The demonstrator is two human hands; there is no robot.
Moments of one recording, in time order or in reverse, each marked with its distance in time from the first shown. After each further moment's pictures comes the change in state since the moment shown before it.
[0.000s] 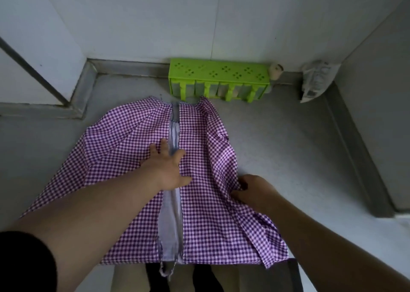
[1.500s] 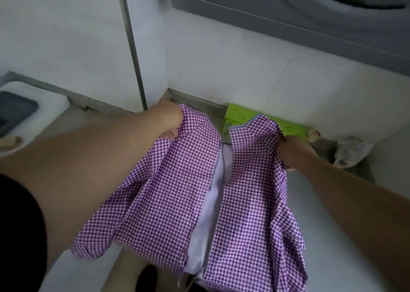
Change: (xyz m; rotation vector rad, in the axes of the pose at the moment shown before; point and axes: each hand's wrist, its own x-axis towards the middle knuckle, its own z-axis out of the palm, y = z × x) left_hand -0.102 -0.128 -0.163 -0.744 0.452 -0.297; right_hand 0.014 -0.146 -0.154 -0.164 0.466 -0.159
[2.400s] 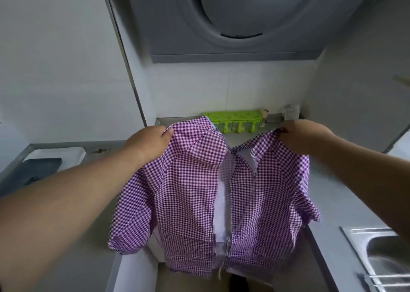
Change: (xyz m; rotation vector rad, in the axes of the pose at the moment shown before) left_hand -0.242 -0.110 -0.059 0.271 0.181 0.598; right_hand -0.346 0.003 -0.070 -0.244 0.188 -0.087
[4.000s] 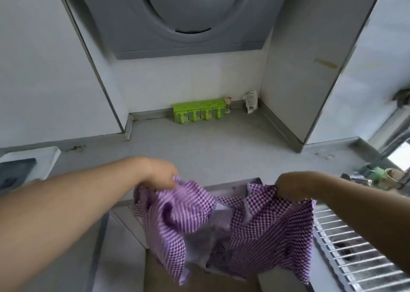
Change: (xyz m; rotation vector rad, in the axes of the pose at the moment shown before) left_hand -0.125 0.116 0.054 0.515 -0.695 0.272; right_hand -0.201 0.078 0.071 -0.229 -0.585 -0.020
